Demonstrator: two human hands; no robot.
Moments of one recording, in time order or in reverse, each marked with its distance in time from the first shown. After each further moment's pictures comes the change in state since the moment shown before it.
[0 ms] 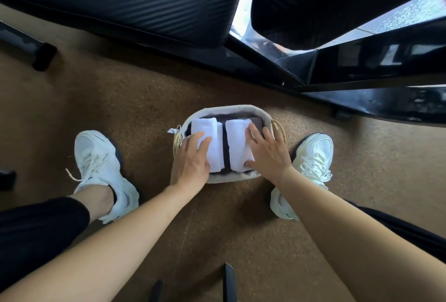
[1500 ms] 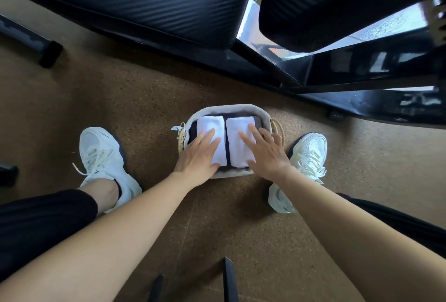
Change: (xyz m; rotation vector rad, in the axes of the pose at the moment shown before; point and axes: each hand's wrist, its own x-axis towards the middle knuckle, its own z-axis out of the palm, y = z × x) left_hand 0.009 -0.010 0.005 0.042 -0.373 0.048; right_hand -0.007 -0.013 0.007 0.220 -0.108 -0.023
